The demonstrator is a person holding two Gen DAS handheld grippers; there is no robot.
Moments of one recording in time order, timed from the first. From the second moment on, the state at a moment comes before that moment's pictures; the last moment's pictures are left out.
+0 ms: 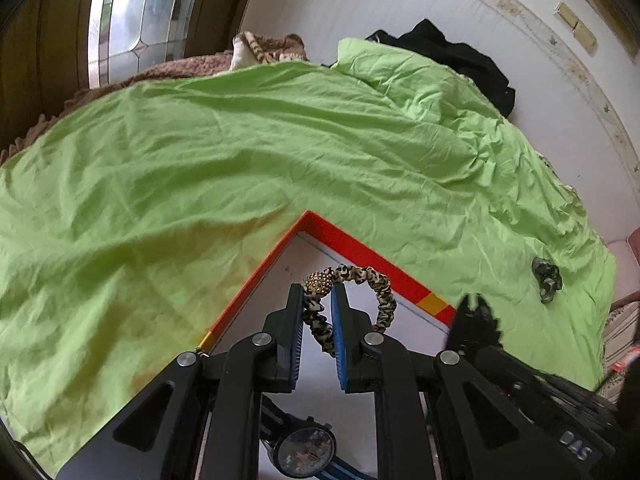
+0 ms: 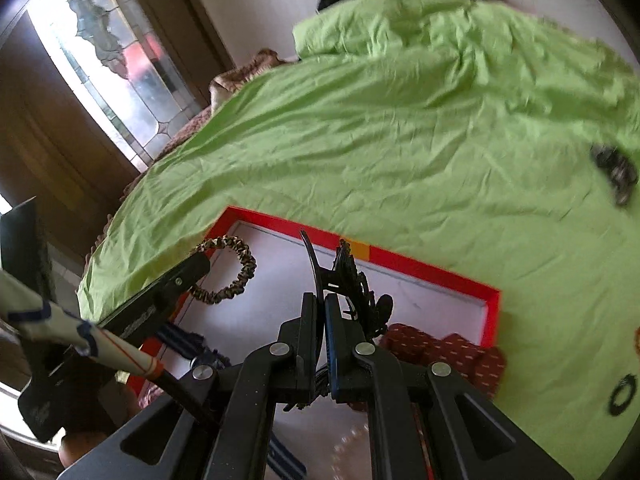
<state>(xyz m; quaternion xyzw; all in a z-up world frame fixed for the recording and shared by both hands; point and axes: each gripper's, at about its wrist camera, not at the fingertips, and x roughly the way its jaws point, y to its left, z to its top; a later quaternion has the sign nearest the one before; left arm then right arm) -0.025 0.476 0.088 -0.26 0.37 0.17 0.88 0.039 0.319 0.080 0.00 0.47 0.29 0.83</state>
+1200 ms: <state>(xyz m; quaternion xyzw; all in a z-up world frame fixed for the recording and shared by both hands) -0.037 0.472 0.106 -0.23 0.35 0.20 0.88 0.023 0.296 0.105 -0.01 0.43 0.28 0.86</state>
